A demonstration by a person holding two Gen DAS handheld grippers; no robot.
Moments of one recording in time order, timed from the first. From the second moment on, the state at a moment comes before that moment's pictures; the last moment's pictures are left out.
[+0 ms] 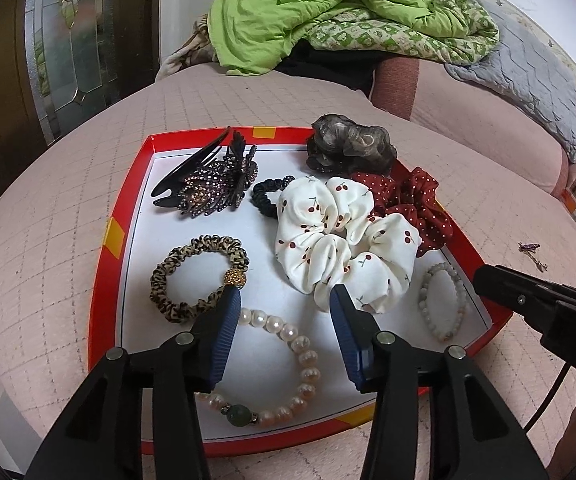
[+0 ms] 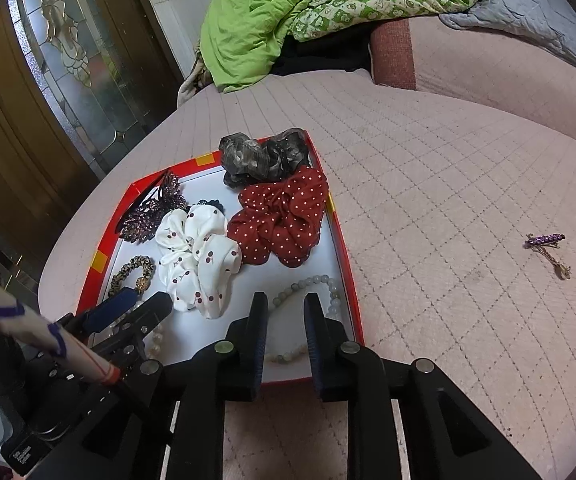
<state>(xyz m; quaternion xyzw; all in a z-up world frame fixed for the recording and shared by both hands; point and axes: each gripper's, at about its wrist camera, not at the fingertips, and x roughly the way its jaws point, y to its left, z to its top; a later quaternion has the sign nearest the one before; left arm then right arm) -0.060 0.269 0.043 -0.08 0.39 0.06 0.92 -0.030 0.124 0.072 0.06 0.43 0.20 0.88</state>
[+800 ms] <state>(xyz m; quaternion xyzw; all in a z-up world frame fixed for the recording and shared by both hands) -0.093 0.279 0.057 -0.08 0.35 0.08 0.93 -0.067 0.118 0.081 0.03 0.42 0.18 0.89</state>
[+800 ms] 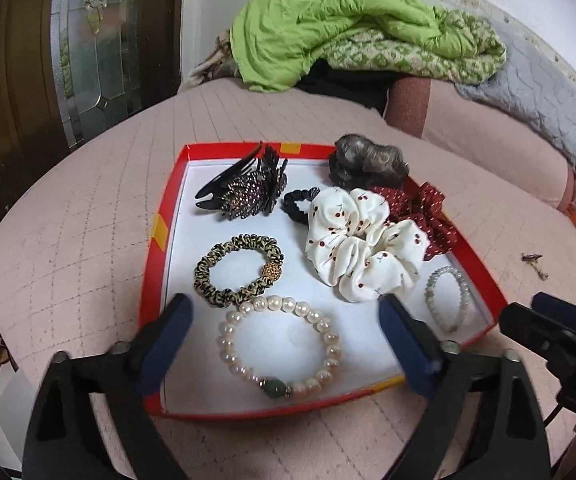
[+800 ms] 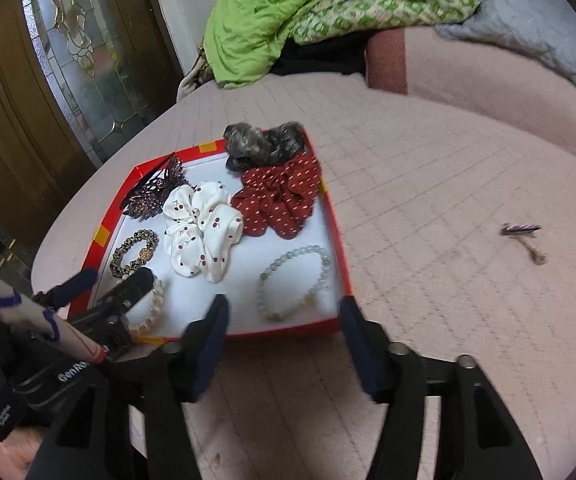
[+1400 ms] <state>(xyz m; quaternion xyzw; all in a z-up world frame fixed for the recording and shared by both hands) -0.203 0.251 0.134 -0.05 0.25 0.13 0.96 -0.171 0.053 0.133 -0.03 0.32 0.10 0.94</state>
